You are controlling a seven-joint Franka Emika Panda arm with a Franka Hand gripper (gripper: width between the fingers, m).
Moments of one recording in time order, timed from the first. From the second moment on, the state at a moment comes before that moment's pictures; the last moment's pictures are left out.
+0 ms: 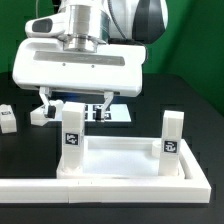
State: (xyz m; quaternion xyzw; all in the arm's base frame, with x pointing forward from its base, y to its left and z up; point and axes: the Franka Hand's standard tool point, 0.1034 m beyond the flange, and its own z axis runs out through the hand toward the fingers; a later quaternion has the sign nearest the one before) arm 0.640 -0.068 0.118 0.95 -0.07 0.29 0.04
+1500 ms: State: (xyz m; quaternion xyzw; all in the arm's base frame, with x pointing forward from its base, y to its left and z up) arm 0.654 -0.067 0.110 0.99 -0.10 -0.01 -0.06
